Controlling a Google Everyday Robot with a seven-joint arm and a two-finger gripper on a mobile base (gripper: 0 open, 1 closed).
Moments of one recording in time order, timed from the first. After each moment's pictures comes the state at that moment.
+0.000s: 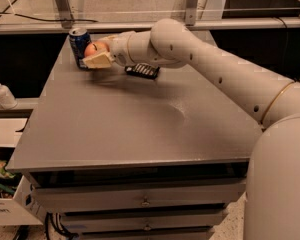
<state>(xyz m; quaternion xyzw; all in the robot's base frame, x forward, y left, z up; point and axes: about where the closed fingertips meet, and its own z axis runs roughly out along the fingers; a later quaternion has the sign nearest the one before) 0.738 0.153 0.876 -0.49 0.64 0.27 0.53</state>
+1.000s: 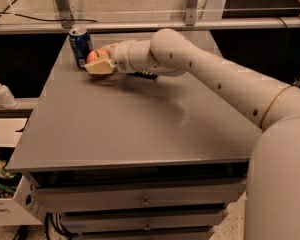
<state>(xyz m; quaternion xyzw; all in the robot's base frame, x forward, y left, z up) 0.740 0.151 0.851 -0.46 0.66 0.28 0.52</state>
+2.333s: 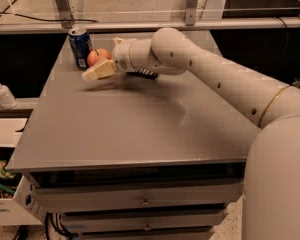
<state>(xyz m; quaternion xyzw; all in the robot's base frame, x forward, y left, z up) 0.743 0.152 0.854 -0.47 0.65 0.28 0.52</state>
